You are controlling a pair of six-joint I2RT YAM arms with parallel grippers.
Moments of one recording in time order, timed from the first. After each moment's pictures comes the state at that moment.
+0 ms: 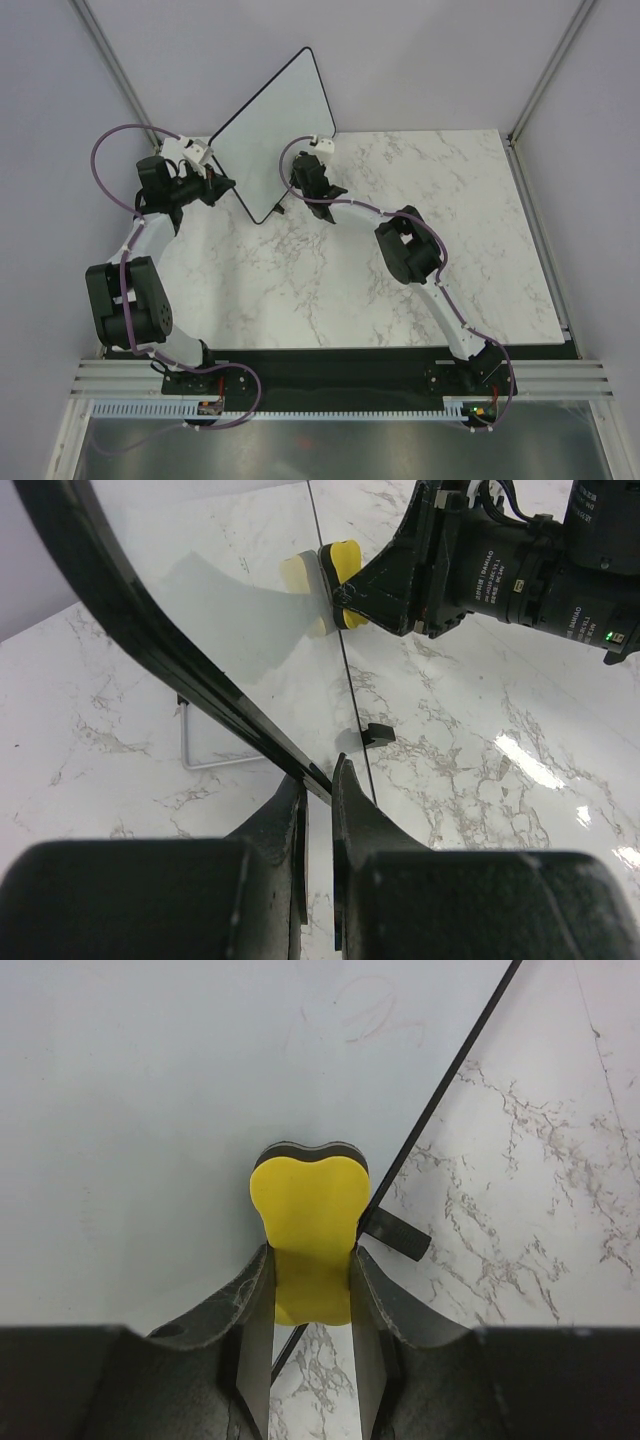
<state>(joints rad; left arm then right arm) 0.19 1.56 1.03 0.14 0.87 0.31 0.70 2.55 2.05 0.18 0.49 0.59</state>
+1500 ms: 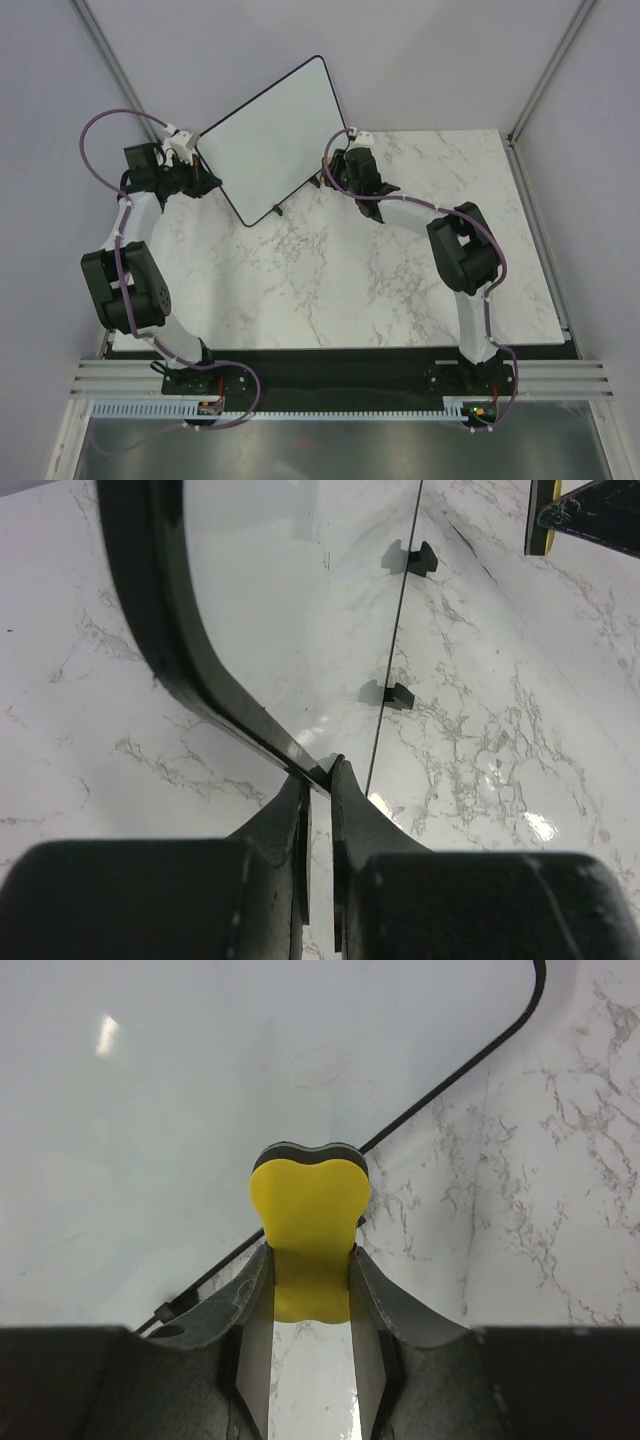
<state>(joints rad) 0.25 1.67 1.28 -0.25 0.83 0.30 0.55 2.10 1.49 0.27 0.14 0.50</state>
